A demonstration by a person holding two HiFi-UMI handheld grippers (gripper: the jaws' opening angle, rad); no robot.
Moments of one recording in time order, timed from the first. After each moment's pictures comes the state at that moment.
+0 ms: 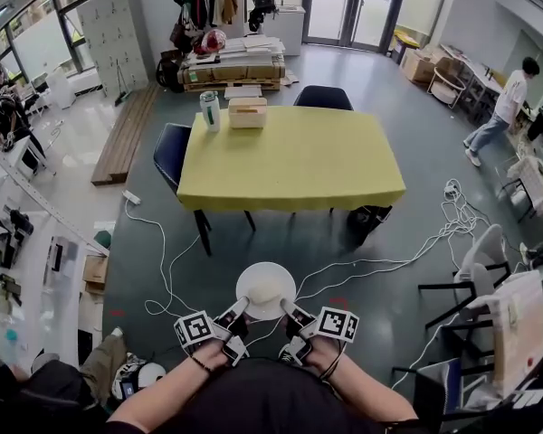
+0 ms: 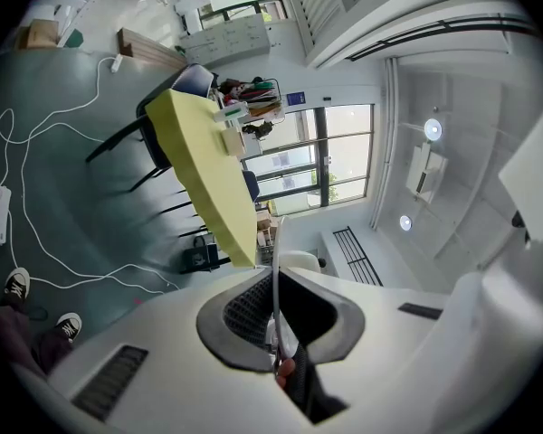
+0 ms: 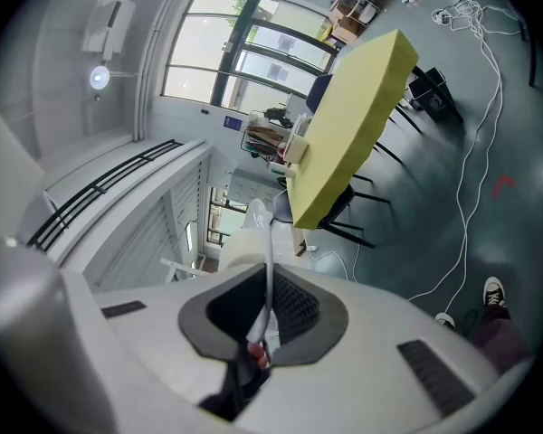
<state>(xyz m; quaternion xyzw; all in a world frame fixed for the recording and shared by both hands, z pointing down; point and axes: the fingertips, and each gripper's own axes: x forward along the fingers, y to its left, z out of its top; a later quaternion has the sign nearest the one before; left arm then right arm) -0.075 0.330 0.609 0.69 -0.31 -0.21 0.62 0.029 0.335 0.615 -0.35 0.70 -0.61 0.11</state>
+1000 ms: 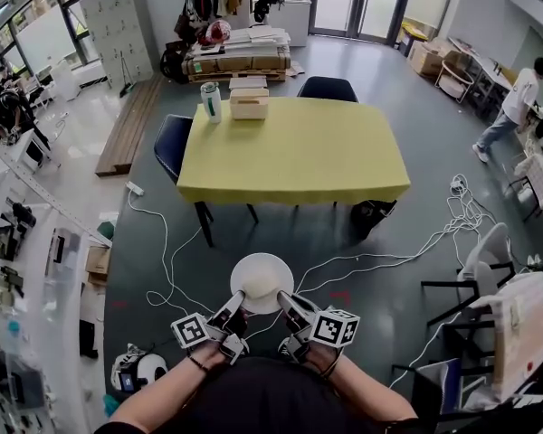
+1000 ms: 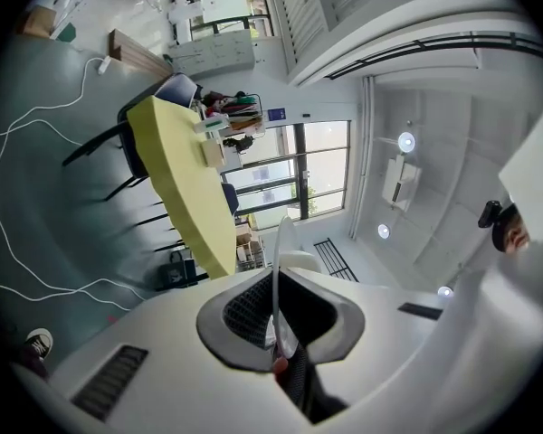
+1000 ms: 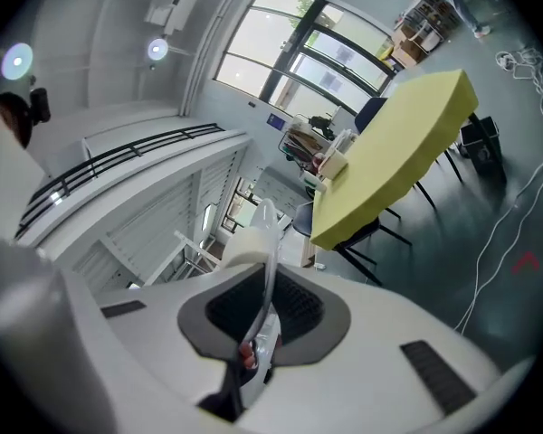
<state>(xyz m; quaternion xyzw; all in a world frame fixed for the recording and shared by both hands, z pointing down) -0.066 0.331 0.589 0.70 -0.30 -0.27 0.59 0.039 0.327 0.583 -0.34 0.80 -0.48 0.09</state>
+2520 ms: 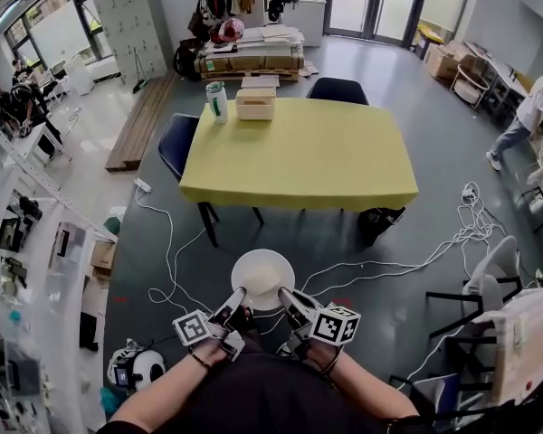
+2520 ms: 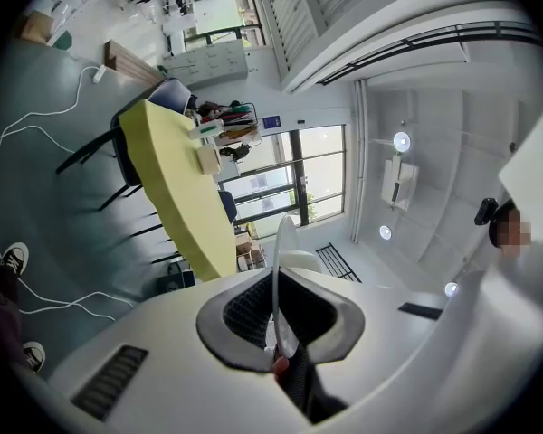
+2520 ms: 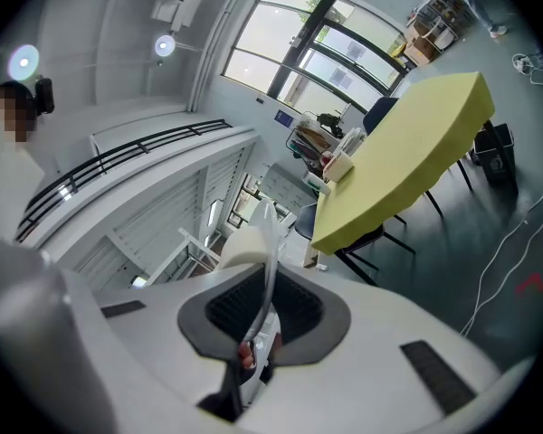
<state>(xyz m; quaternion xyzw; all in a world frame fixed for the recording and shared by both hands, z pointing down) -0.037 0.300 0.592 0.70 -0.33 -0.28 0.56 0.068 0.290 0.585 -0.31 0.82 -0.47 0.08</state>
